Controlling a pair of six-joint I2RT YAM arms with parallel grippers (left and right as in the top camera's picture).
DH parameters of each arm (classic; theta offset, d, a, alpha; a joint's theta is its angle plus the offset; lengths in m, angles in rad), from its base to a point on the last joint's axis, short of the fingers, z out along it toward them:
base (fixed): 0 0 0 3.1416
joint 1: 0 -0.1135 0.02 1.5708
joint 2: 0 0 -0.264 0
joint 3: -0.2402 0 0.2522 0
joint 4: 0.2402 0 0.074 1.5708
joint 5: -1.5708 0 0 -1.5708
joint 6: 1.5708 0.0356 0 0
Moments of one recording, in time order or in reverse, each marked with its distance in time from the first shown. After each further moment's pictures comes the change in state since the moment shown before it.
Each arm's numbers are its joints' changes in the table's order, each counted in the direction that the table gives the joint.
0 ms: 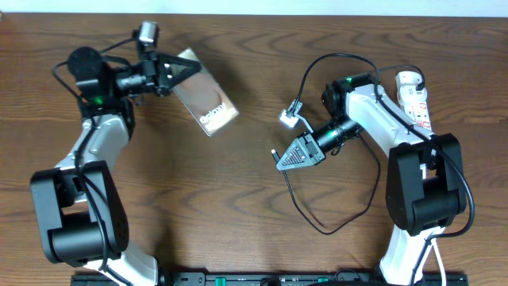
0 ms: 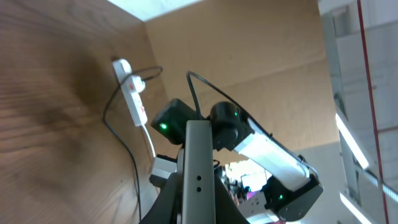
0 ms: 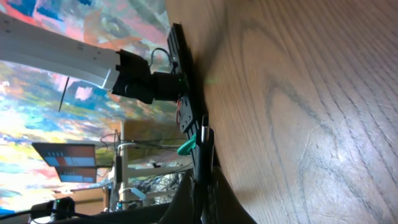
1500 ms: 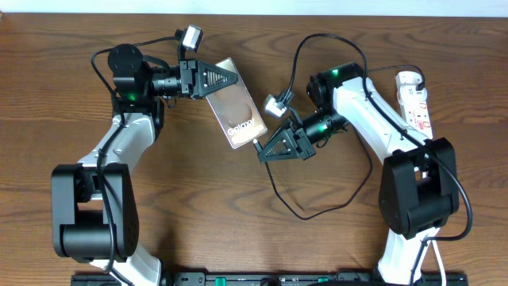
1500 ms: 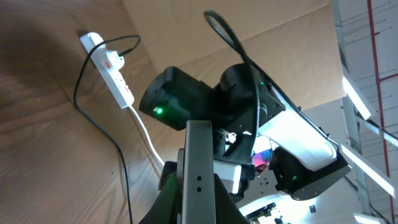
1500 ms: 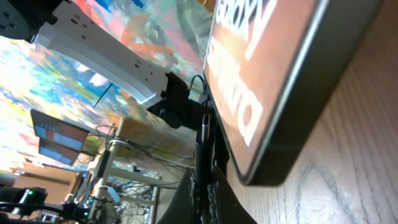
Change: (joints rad) left arm 0.159 0.000 0.000 0.004 0.000 0.105; right arm -0.084 0.000 -0.145 0.093 0.181 -0.240
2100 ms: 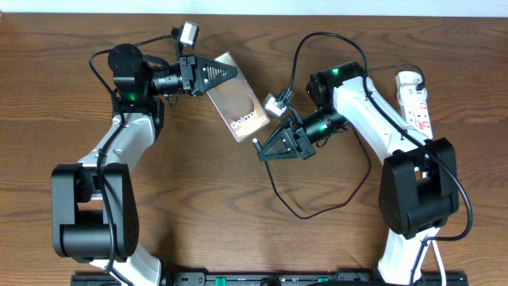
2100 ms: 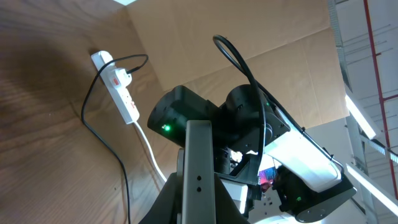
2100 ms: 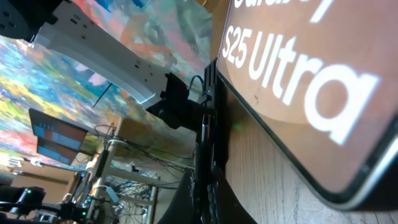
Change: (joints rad) left arm 0.000 0.000 0.000 0.008 0.079 -0.005; right arm 0.000 0.000 -0.002 -0.003 -0.002 0.000
